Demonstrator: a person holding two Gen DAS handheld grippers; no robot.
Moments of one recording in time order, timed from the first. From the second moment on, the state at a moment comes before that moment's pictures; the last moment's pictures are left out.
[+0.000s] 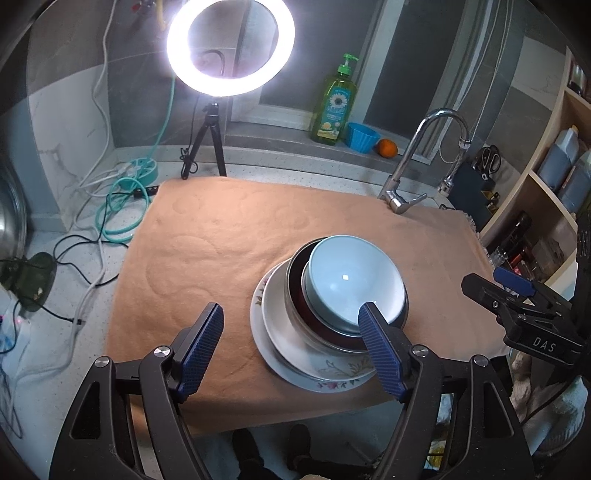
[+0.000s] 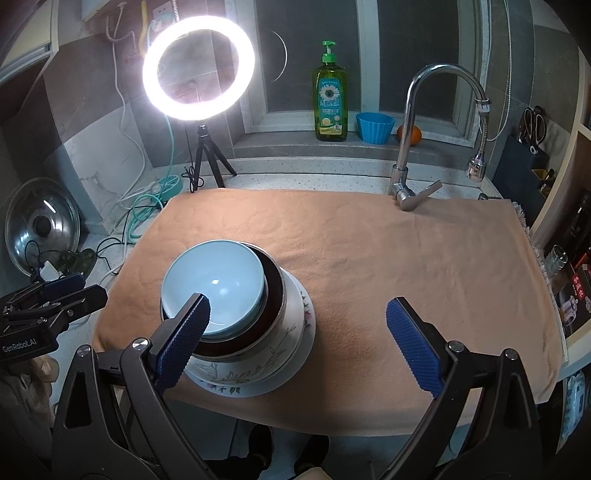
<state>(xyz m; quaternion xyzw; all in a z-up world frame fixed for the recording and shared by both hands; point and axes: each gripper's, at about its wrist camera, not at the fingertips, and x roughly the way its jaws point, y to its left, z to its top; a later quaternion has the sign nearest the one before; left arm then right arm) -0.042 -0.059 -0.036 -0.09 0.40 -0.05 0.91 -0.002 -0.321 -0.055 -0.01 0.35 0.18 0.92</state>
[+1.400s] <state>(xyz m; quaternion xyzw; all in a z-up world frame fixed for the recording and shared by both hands) -0.032 -0.062 -0.030 -0.08 0.40 -0.05 0.91 0.003 -0.314 -0.052 -0.02 0.34 0.19 0.92</state>
